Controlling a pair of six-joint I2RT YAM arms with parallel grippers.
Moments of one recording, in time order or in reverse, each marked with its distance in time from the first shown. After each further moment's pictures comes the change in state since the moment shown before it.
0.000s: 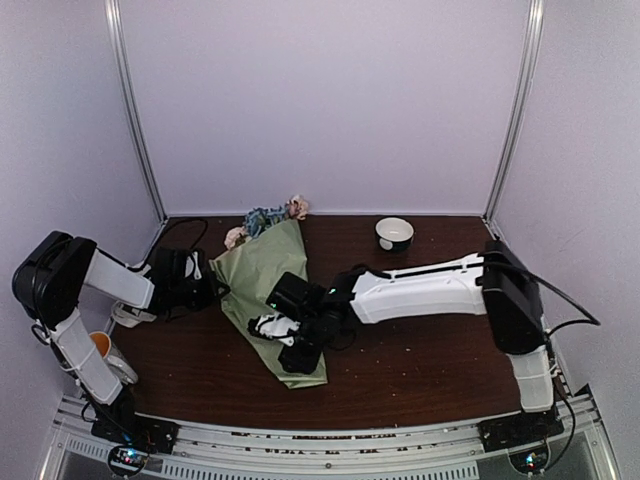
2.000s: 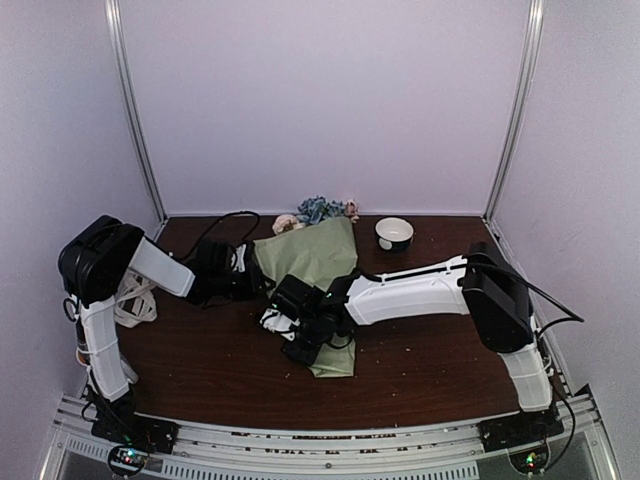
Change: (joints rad) left arm -0.170 0.291 0.278 0.074 0.163 0.034; right arm -0.031 0.023 -0.057 0.109 0.094 0.023
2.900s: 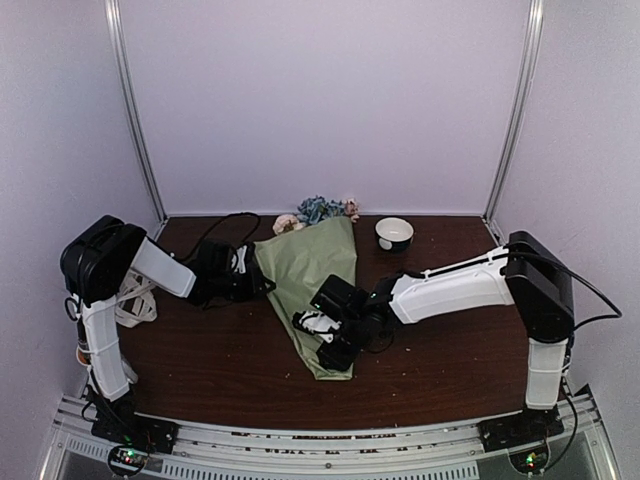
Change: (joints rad) left arm -0.001 0.013 0.006 0.003 -0.022 0.013; right arm -0.074 -0.235 -0.354 0.082 -0.108 0.117
